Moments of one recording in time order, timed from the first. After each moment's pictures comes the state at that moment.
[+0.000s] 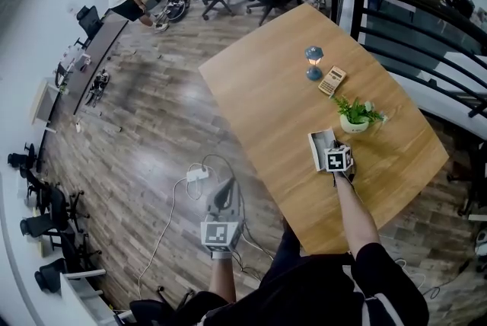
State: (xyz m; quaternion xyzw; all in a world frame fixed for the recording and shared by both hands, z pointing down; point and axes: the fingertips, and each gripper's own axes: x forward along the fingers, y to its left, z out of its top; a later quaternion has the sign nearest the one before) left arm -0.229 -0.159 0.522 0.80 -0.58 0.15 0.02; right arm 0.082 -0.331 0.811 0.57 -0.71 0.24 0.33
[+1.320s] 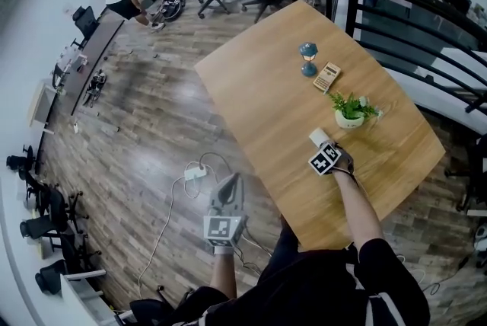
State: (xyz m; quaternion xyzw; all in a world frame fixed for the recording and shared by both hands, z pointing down) left arm -0.208 -0.160 0.535 0.81 -0.56 0.15 0.04; right arm 0.036 -0.302 0.827 0.37 -0.76 0.10 0.52
